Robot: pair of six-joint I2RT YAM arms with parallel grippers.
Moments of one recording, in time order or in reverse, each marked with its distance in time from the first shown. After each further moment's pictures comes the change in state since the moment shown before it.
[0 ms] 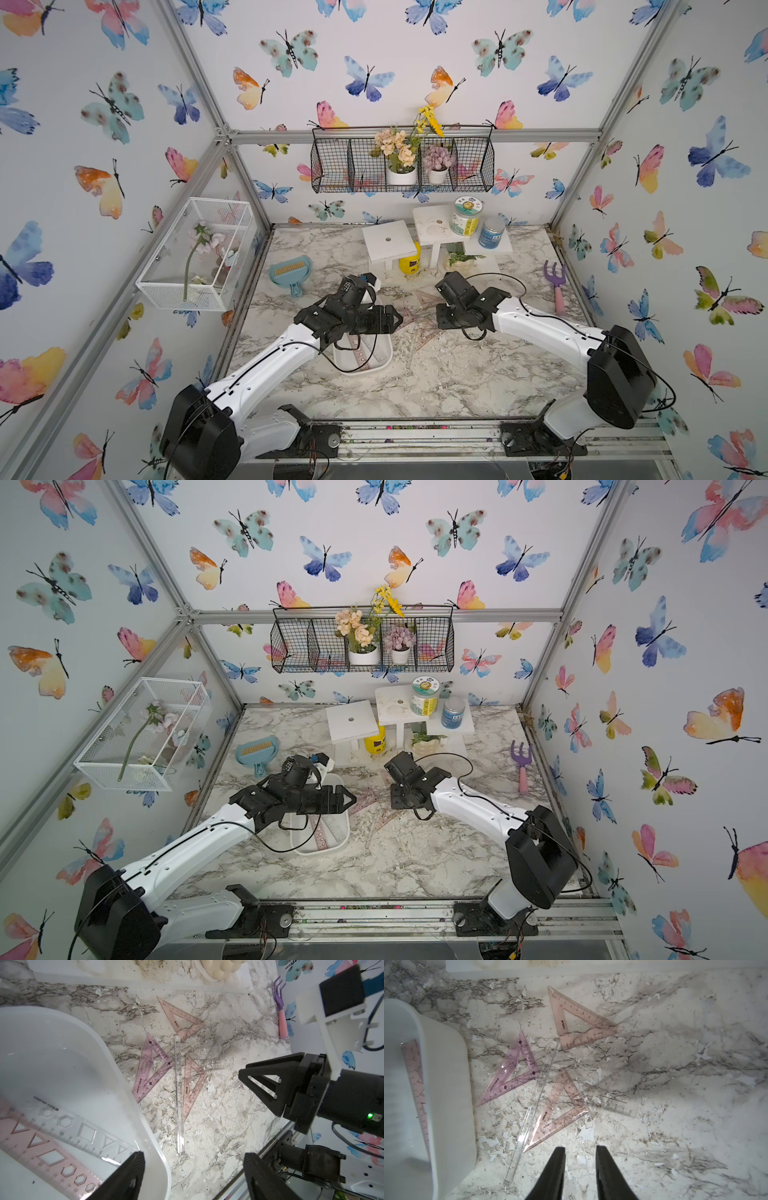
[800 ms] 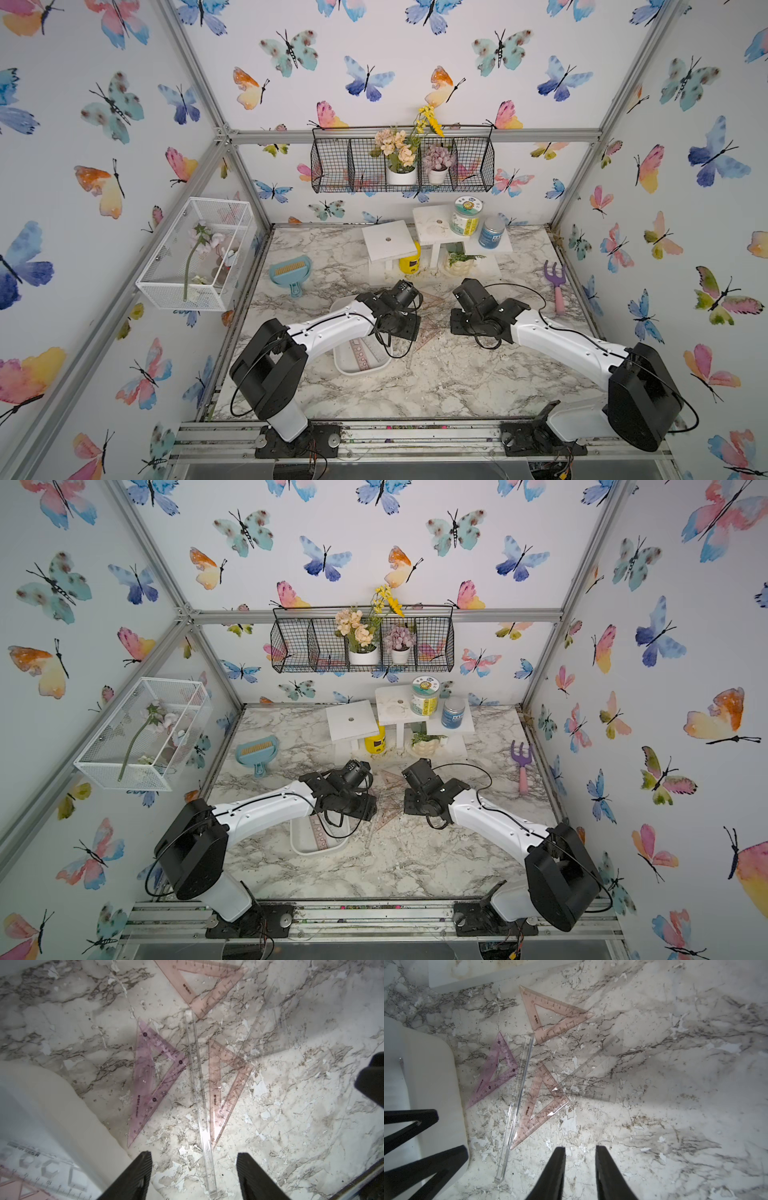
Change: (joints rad) left arm -0.204 0.432 0.217 -0.072 -0.281 0.115; right arm -0.056 -0.142 -0.171 0.085 -0.041 0.070
